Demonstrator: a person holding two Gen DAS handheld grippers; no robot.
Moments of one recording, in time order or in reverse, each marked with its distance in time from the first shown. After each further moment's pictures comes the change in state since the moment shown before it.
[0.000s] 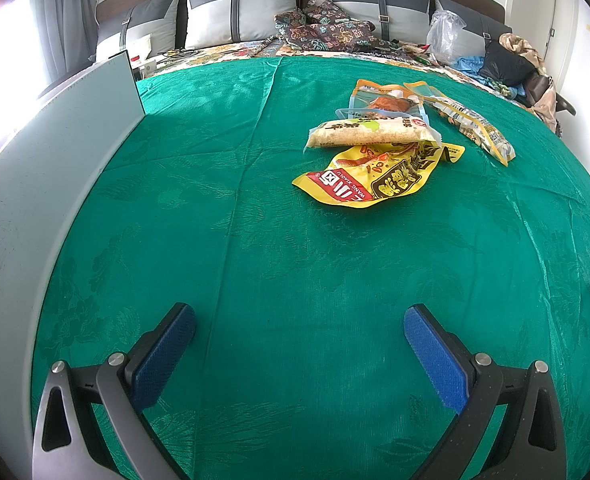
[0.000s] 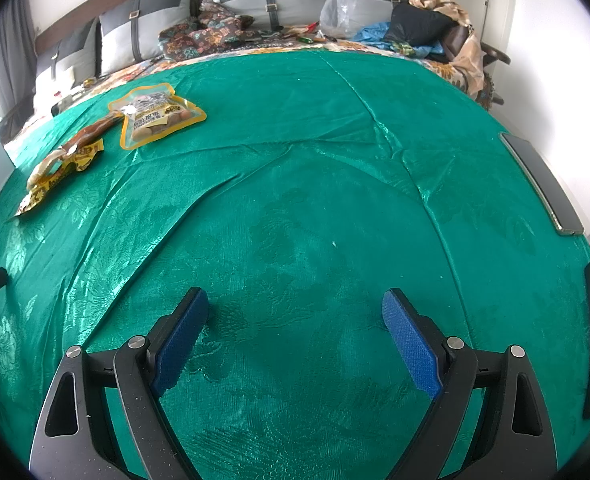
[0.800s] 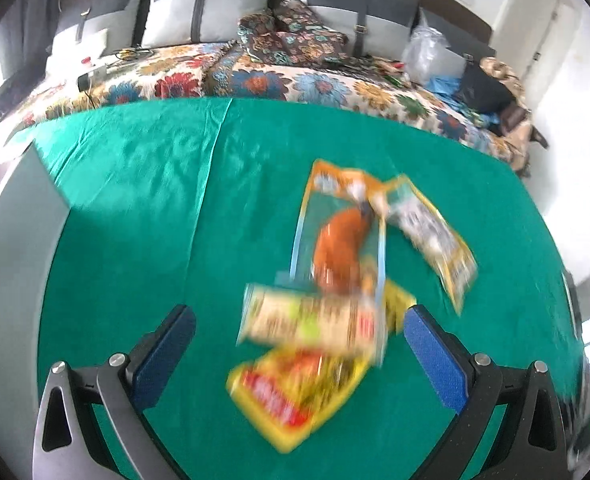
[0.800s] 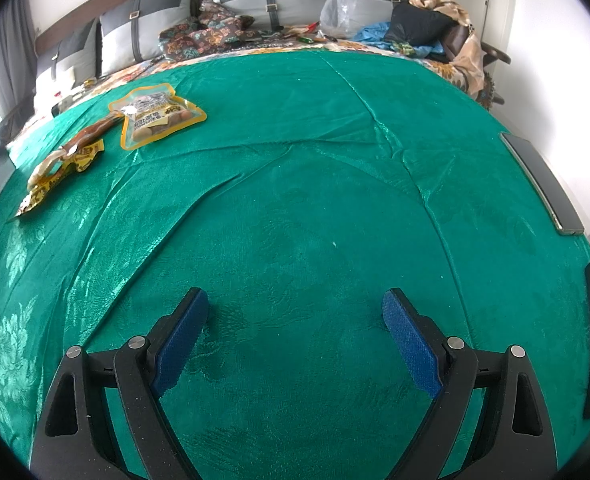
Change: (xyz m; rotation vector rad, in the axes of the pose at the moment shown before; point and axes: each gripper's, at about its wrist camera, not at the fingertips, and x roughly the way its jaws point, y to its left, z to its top) left arm 0.032 -0.019 0.163 -0.039 0.057 -0.179; right arm 0.001 0.001 0.000 0.001 0.000 0.001
